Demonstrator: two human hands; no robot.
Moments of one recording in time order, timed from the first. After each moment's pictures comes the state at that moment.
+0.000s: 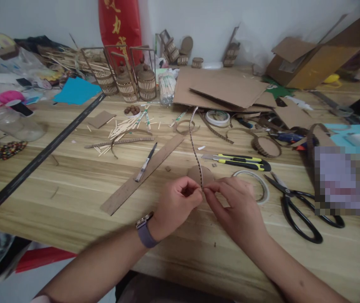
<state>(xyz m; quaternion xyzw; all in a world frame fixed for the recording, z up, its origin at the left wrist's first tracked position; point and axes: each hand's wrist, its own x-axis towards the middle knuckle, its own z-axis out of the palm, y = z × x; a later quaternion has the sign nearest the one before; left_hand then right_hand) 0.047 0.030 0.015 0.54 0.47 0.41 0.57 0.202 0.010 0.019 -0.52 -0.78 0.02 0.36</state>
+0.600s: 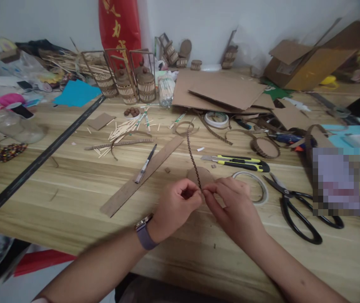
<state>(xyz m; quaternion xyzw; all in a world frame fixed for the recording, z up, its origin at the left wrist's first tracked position) 0.045 0.028 0.015 0.58 0.47 0.39 0.53 0.204 0.013 0.018 -0.51 -0.80 0.04 0.33</state>
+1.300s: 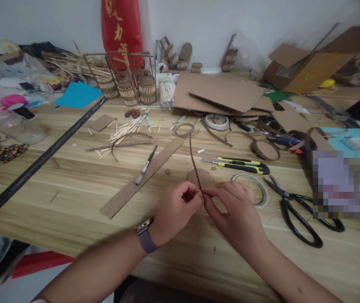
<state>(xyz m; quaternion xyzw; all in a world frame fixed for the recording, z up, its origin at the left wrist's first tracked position) 0.046 0.027 0.017 0.60 0.49 0.39 0.49 0.200 0.008 0.018 -0.51 -0.78 -0.01 0.35</state>
